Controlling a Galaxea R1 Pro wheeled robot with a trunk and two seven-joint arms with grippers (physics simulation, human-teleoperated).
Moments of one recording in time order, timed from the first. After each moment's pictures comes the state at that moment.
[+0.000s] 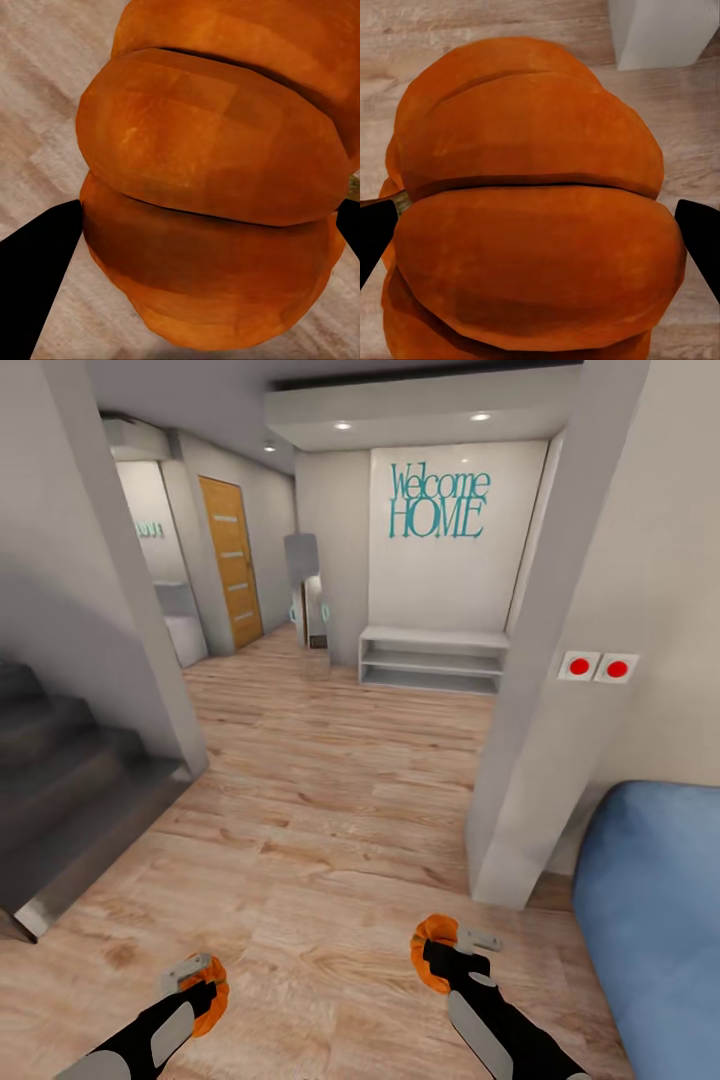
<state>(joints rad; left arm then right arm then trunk) -0.57 0.12 -0.26 -0.22 0.74 0.04 0.29 -0.45 -0.03 0.55 -0.74 -0.73 0.09 -0.49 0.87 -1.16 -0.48</state>
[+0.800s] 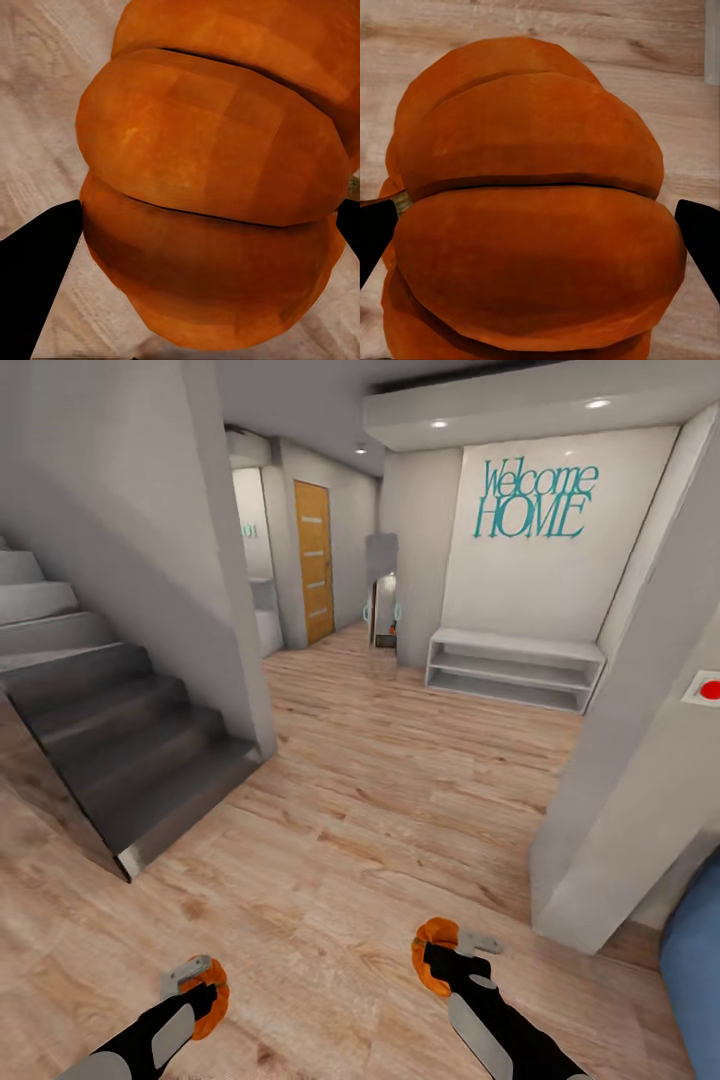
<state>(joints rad) -0.57 0.12 -0.26 -0.21 0.74 0.04 0.29 -0.45 -0.03 0.55 -0.73 -0.73 0.09 -0.49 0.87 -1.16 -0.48</state>
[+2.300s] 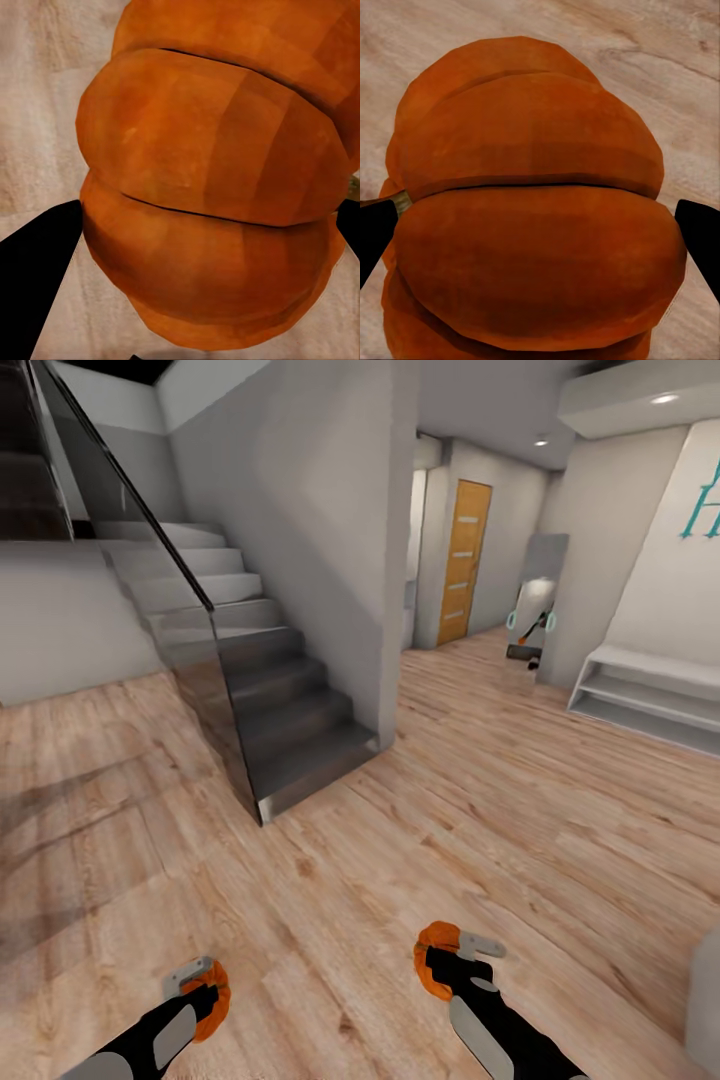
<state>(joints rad) -0.57 0.11 -0.26 -0.21 0.73 0.04 0.29 -0.45 -0.03 0.55 -0.71 -0.73 0.09 -0.48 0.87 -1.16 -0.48</state>
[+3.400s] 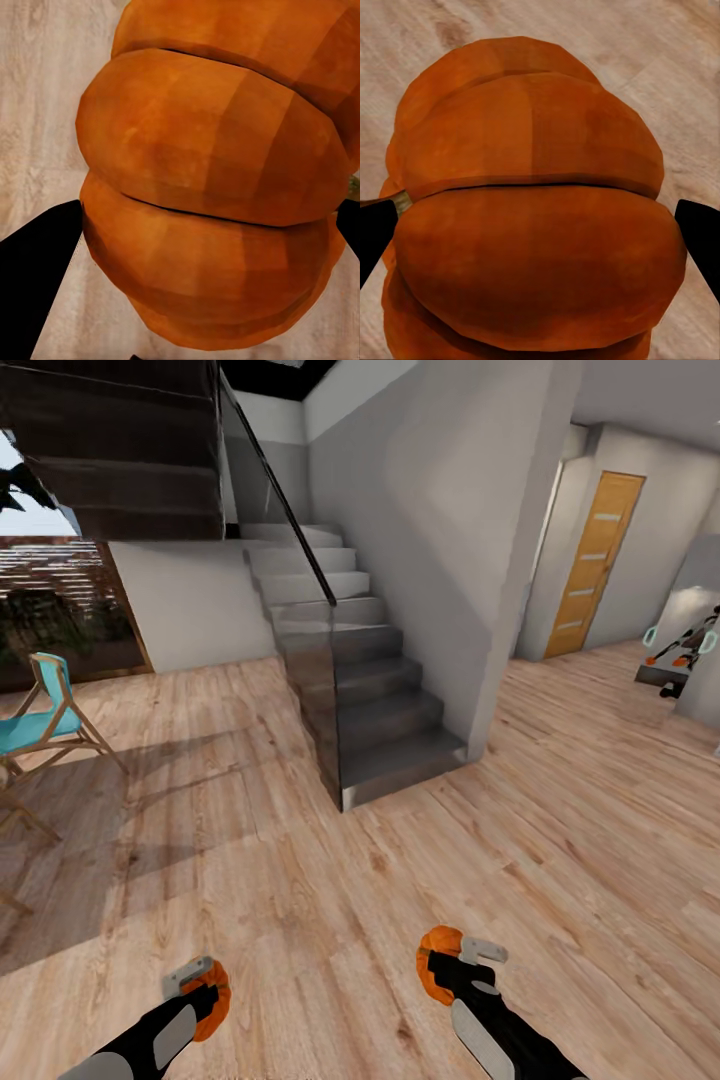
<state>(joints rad) -0.57 0.11 -0.26 -0.21 0.73 0.04 0.29 -0.45 -0.03 0.55 -0.68 -0.73 0.09 -0.48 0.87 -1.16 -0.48</state>
